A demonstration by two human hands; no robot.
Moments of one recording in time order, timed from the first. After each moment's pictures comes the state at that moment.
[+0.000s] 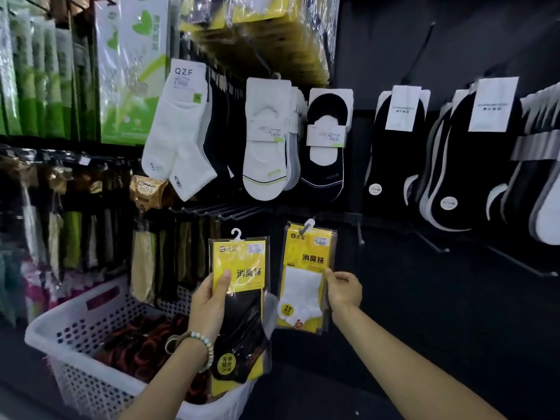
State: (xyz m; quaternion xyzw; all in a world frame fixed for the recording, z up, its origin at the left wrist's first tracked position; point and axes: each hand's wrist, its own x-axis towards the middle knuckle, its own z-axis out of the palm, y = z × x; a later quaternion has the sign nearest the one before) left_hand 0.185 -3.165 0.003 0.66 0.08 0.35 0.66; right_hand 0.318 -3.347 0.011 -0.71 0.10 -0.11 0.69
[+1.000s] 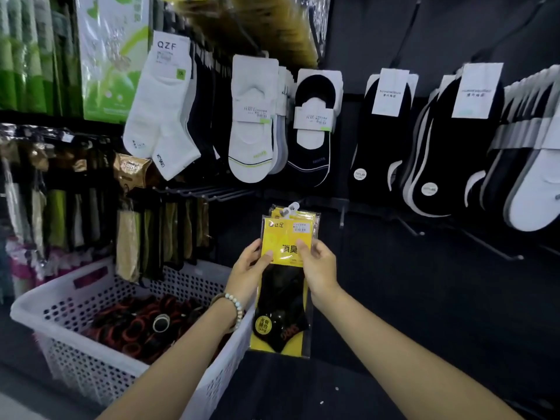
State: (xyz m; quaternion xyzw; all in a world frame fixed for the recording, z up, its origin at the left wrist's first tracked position) left_hand 0.229 -3.227 0.015 0.68 0.02 0.21 0.70; right_hand 0.272 -3.350 0.037 -0.64 -0.12 -0.06 0.76
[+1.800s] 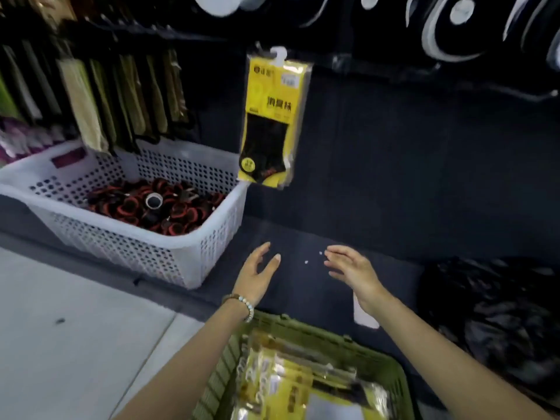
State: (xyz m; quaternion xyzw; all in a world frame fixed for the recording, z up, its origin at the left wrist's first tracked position) left_hand 0.152 -3.311 -0.193 0.74 0.14 0.07 0.66; right_hand 0.205 -3.507 -0.154 -0.74 0.01 0.14 0.65
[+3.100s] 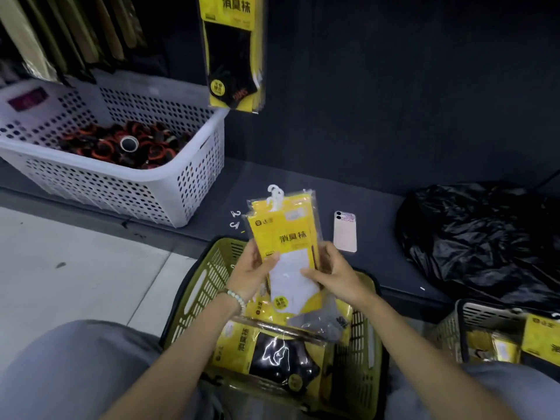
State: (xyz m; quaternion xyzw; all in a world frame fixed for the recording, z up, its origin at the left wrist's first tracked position) left_hand 0.054 -3.380 -0.252 0.67 0.08 -0.01 0.74; right_hand 0.100 -3.575 -0.243 -0.76 -0.11 0.22 0.60
